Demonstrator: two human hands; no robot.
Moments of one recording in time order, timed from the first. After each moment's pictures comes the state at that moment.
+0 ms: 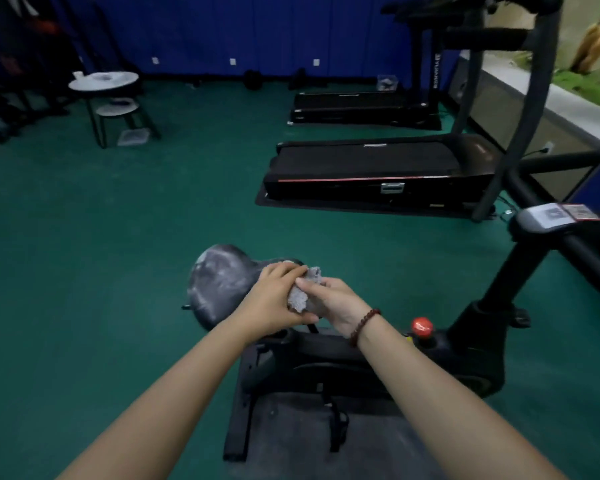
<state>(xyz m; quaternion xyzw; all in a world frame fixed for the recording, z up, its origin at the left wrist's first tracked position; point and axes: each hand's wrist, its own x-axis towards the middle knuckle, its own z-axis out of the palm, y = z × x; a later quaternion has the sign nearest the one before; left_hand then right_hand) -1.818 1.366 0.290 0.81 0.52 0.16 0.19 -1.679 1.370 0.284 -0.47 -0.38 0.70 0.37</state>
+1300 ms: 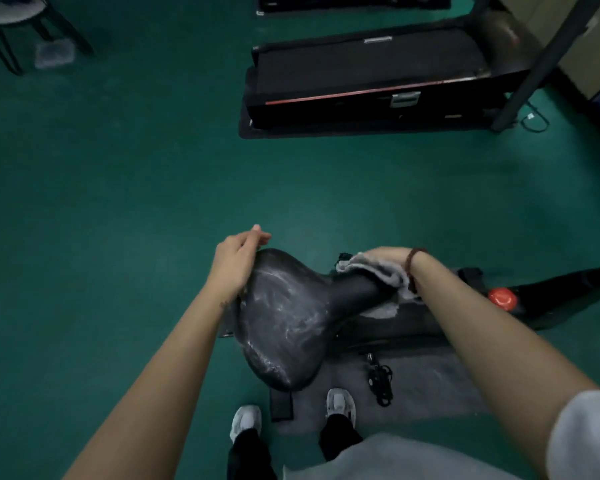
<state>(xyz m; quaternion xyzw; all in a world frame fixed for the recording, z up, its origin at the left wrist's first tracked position) -1.971 1.562 0.226 0.58 0.64 0.27 0.42 -1.731 1.543 0.235 -0.69 -0.44 0.58 0.04</state>
